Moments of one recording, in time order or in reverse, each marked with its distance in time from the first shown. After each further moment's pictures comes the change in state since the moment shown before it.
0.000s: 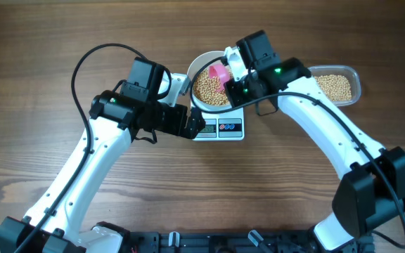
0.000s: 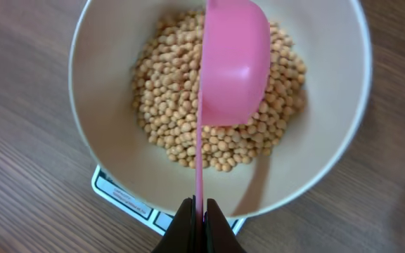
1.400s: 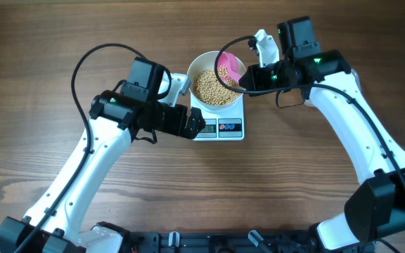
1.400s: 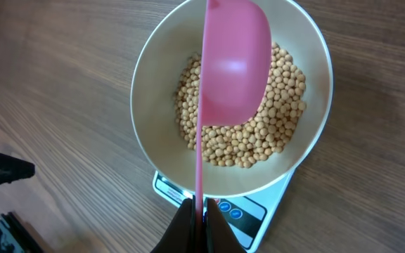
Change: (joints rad) left arm 0.000 0.000 0.000 0.000 0.000 0.000; right arm -0.168 -0.068 0.011 -0.026 -0.307 0.028
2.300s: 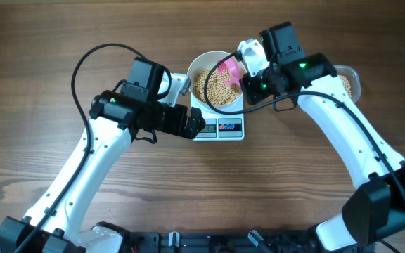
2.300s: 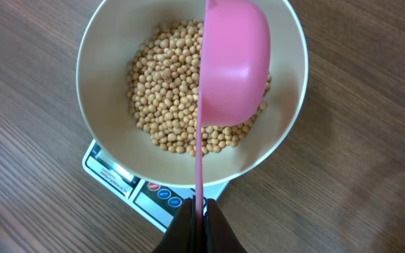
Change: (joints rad) left arm 0.000 0.000 0.000 0.000 0.000 0.000; right arm 0.087 -0.002 0.000 -0.029 0.248 -0.216
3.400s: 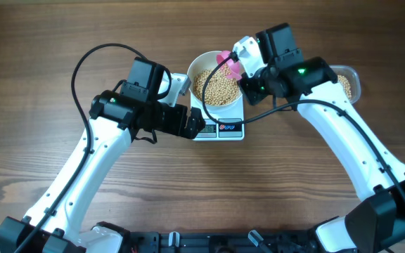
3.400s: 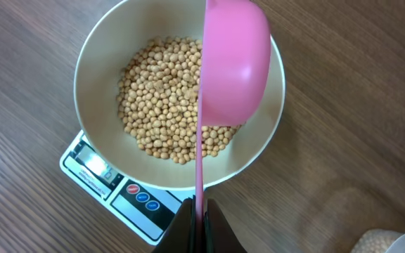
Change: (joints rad) left arm 0.000 0.000 0.000 0.000 0.000 0.000; right arm 0.045 -0.045 0.000 0.023 0.110 -0.090
